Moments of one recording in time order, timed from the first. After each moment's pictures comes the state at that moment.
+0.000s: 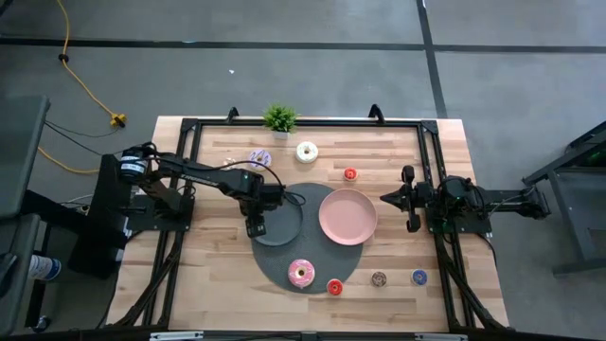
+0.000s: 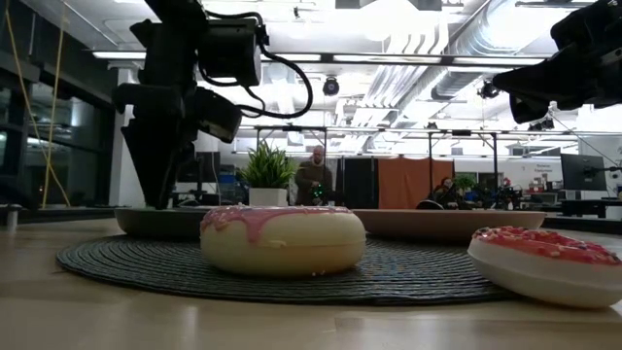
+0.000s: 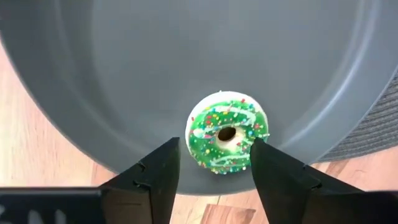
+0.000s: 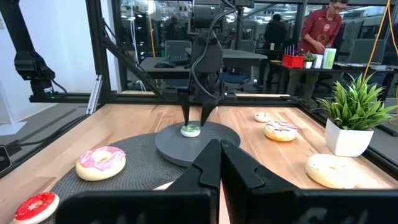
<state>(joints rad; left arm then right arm) 0.00 1.63 1.01 -0.85 0.12 -0.27 0.00 0.01 0.01 0.03 0.00 -0.01</state>
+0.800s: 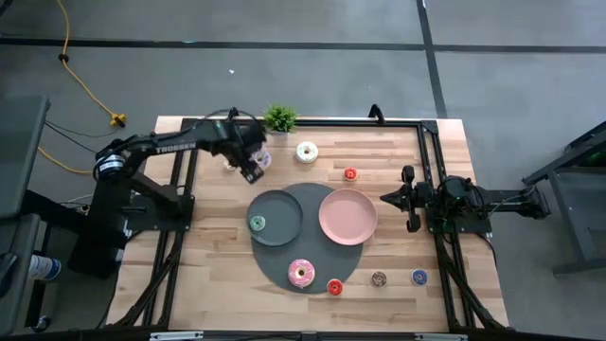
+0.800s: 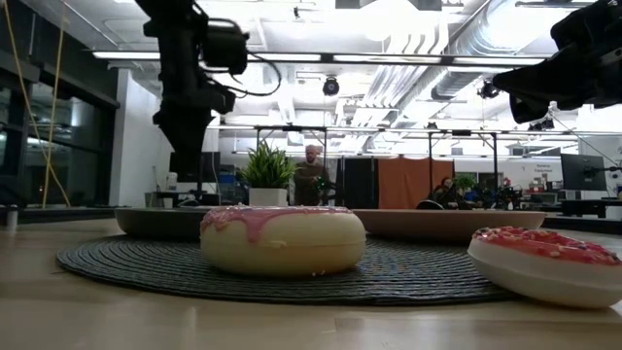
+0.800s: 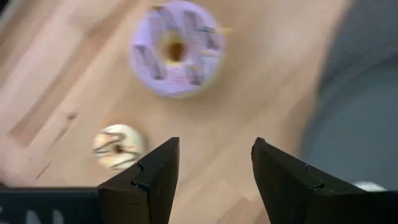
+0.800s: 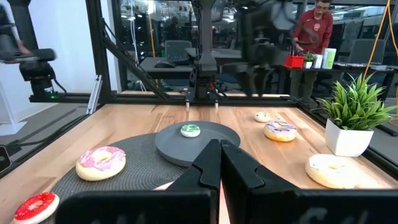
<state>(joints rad) 0.47 1.44 1.09 -0.97 -0.10 -0.24 0.00 0.01 0.01 0.03 0.00 -0.01</state>
